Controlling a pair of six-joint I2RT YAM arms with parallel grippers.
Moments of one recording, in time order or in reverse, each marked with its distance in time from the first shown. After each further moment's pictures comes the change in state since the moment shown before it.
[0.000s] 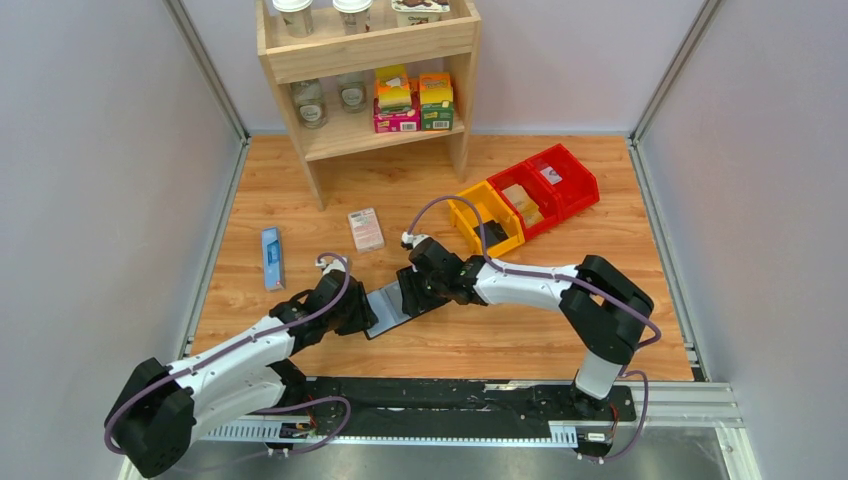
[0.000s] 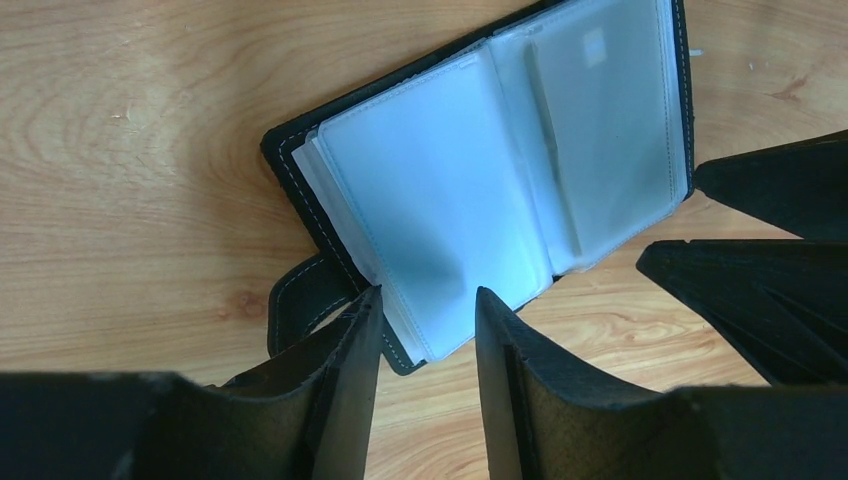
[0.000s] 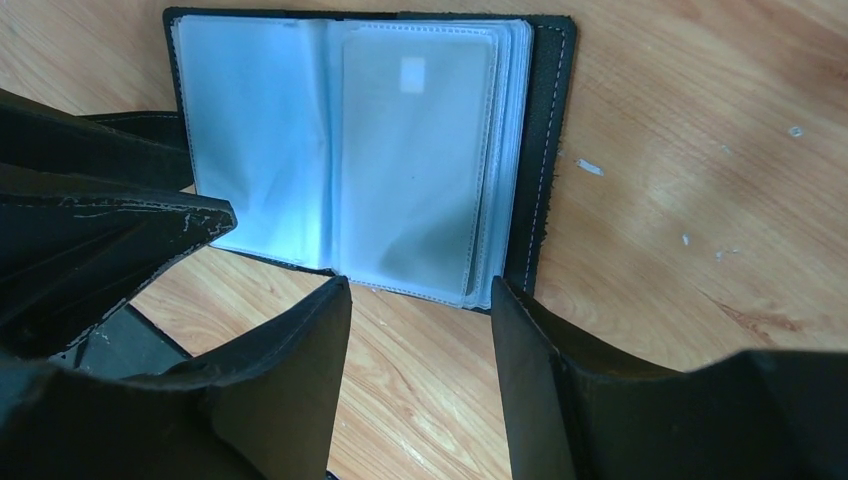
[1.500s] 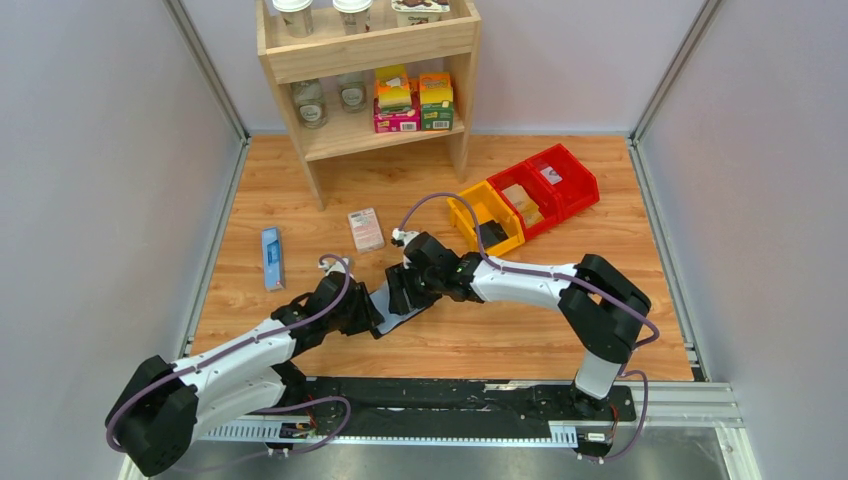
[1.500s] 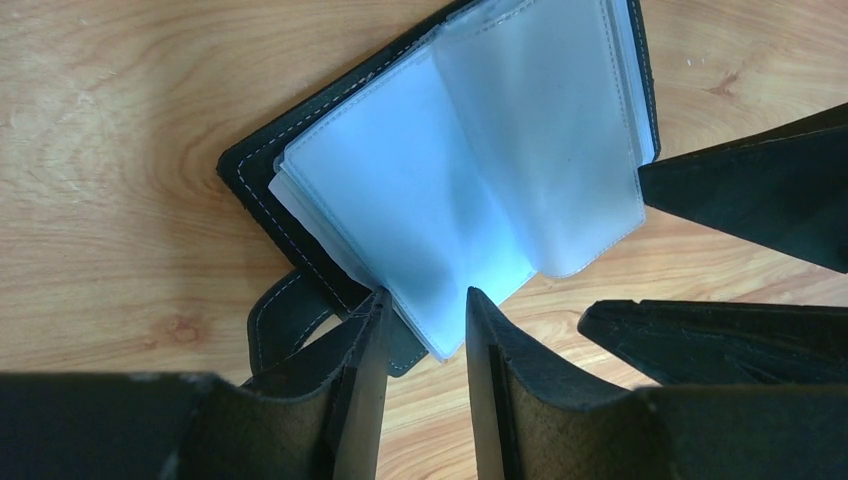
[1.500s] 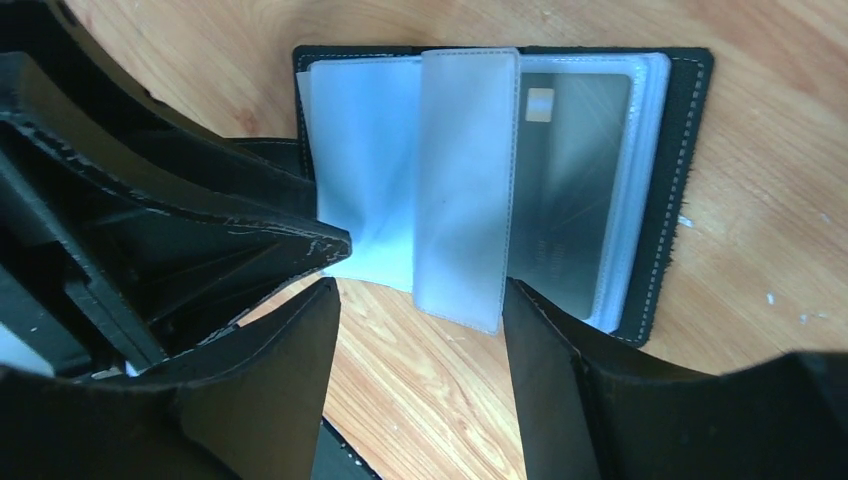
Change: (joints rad) left arm 0.000 0.009 -0.045 0.123 0.065 -0.044; right arm 0.006 0.018 0.047 0.033 -0.089 -0.010
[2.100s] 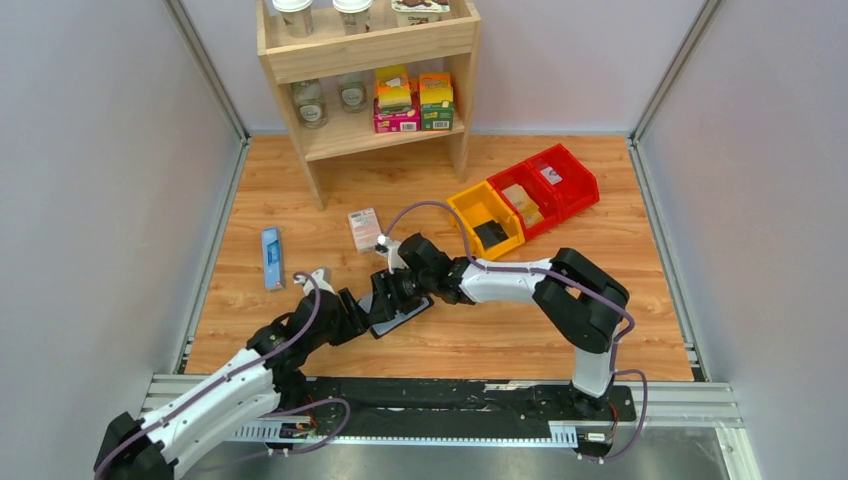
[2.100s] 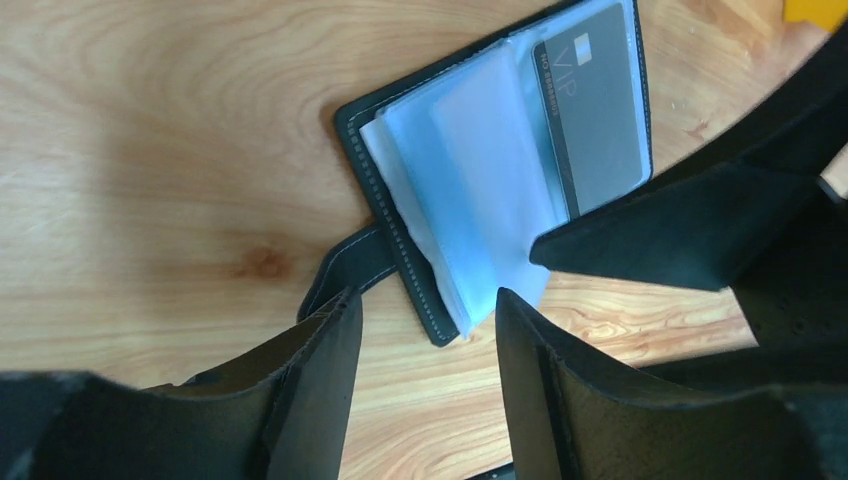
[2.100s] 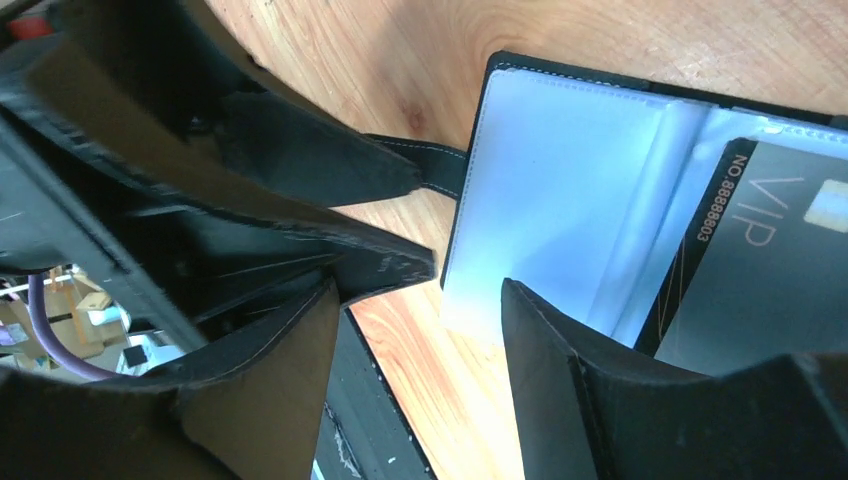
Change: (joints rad) left arm 0.000 -0.304 -0.094 -0.122 -0.094 -0.105; right arm 0.000 0.097 -0.003 0.239 -0.325 0.060
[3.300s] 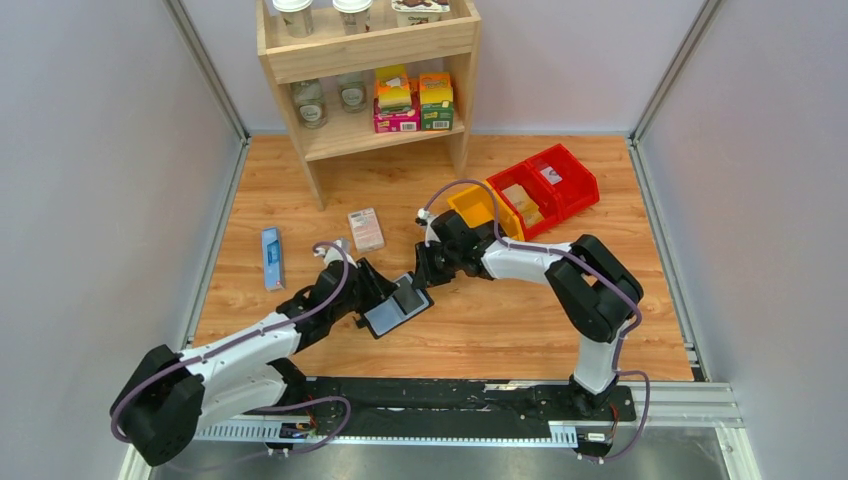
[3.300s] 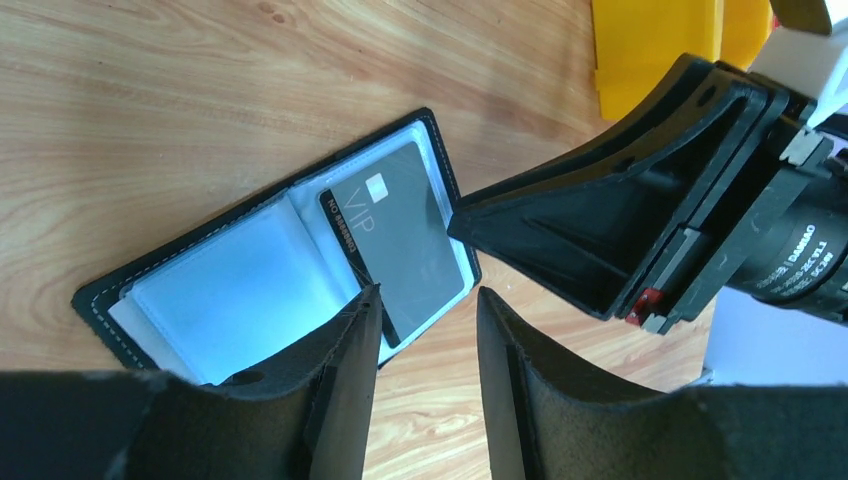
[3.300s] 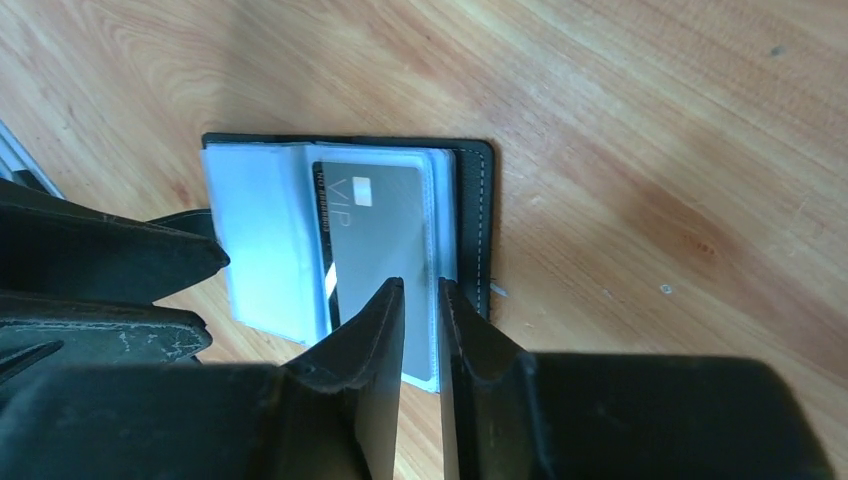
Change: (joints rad) left arm -0.005 0.340 0.130 0.368 -0.003 -0.063; right arm -0.221 -0.013 -0.014 -0.127 0.130 -0.098
